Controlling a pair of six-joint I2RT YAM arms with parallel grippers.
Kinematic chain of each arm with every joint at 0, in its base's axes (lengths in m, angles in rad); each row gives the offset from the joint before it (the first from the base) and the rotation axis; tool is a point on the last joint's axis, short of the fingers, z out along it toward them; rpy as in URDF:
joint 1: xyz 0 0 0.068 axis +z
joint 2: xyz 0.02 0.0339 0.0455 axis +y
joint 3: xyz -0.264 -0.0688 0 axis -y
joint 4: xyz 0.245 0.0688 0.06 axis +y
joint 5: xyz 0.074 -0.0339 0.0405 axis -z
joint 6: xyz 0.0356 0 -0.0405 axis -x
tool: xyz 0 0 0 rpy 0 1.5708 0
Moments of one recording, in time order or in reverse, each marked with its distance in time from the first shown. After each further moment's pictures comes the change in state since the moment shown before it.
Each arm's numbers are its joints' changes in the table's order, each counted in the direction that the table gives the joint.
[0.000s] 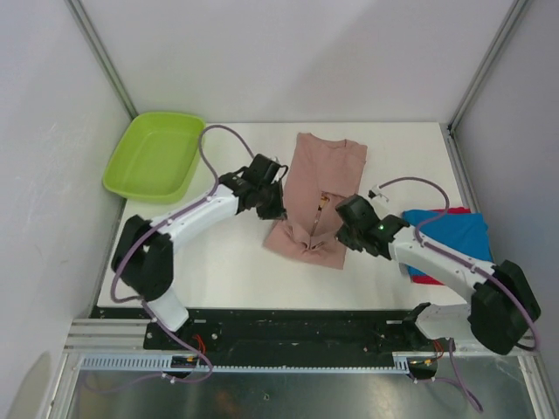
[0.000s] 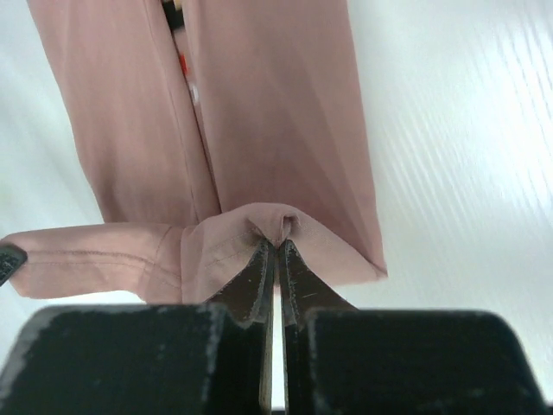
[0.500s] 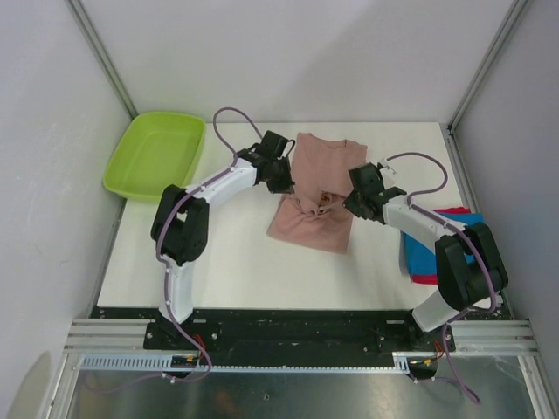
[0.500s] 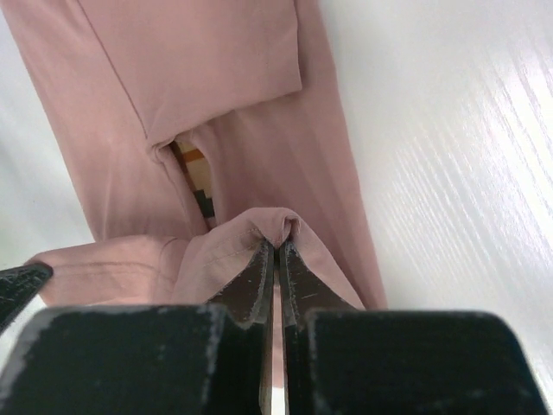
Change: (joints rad) left arm 0.095 0.411 0.393 -0.040 0.009 -0.033; right arm -0.295 0.318 0.175 -0.242 -0.061 0.209
